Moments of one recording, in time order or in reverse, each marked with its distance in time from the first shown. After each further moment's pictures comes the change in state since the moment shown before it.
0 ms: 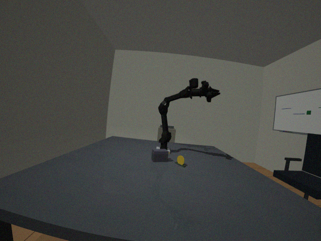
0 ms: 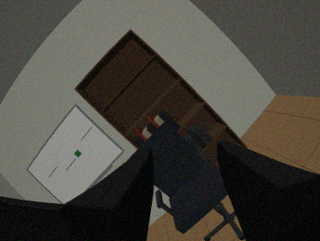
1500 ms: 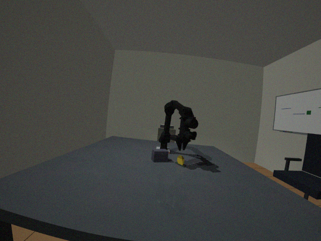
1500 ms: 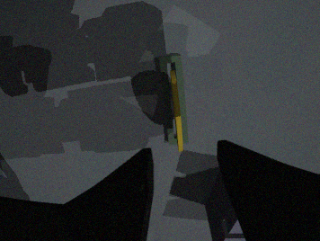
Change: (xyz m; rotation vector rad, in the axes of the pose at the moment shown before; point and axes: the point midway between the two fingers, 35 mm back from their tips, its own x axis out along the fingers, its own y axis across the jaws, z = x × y) arm -0.229 -0.347 -0.191 0.007 1.265 -1.082
